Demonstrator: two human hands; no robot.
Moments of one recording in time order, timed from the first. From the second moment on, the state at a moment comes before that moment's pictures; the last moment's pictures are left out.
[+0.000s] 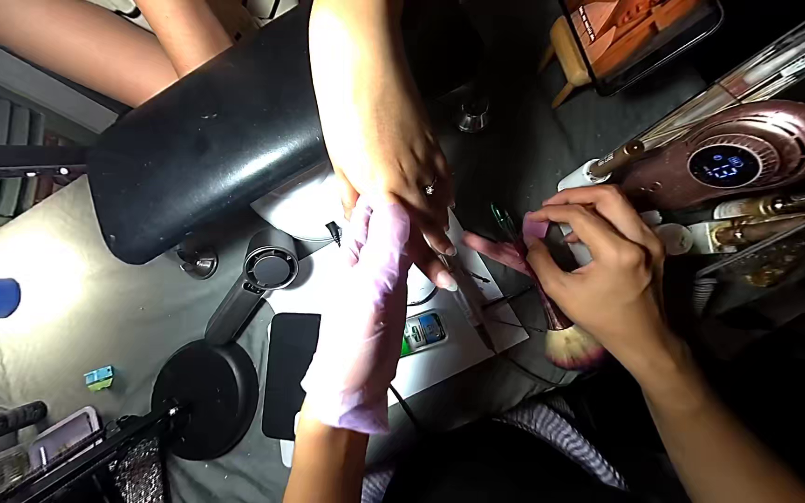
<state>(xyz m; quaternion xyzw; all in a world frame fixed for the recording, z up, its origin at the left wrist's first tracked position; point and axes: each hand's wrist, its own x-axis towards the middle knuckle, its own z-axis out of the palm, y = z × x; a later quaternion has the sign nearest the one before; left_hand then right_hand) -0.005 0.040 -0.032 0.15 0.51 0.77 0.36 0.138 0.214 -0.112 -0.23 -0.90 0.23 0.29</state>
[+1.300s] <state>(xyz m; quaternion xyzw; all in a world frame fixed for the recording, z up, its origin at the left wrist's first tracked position) -0.020 0.027 -0.061 0.14 0.38 0.83 0.40 0.154 0.221 -0.098 -0.34 -0.87 0.27 0.23</state>
